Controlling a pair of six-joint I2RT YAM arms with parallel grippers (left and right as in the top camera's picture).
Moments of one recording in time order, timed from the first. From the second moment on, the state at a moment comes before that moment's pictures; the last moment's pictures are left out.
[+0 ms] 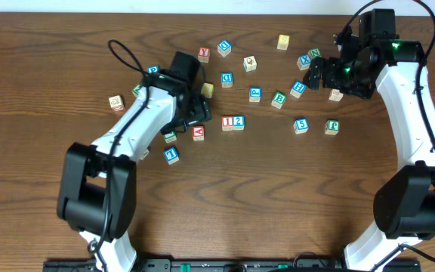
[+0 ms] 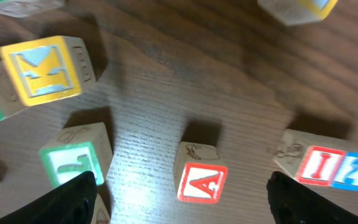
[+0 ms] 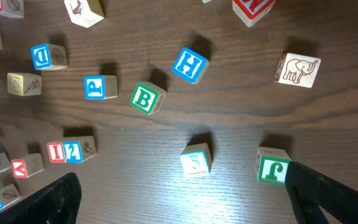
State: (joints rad) left arm -0.35 1.91 1.39 -0.84 0.03 -0.64; right arm -0.01 1.86 1.71 -1.06 -0.25 0.13
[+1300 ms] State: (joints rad) left arm -0.42 2.01 1.37 -0.80 -0.01 -0.51; right arm -0.01 1.86 1.71 -1.06 -0.25 0.13
